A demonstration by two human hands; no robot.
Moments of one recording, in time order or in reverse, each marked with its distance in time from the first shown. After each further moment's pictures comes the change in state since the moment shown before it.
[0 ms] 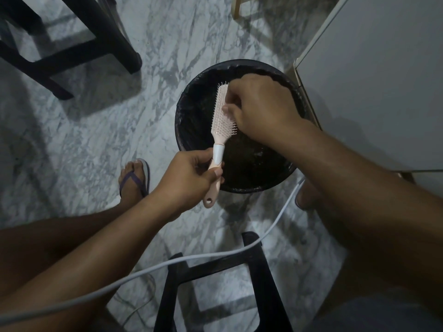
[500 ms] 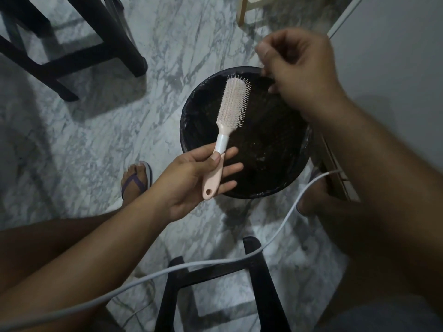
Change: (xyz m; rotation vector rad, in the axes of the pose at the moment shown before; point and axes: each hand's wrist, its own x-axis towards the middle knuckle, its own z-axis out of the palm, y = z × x) left_hand 0.006 0.011 -0.009 -0.815 -0.240 -0.245; right_hand 0.018 0.020 -0.041 0.749 0.267 0.165
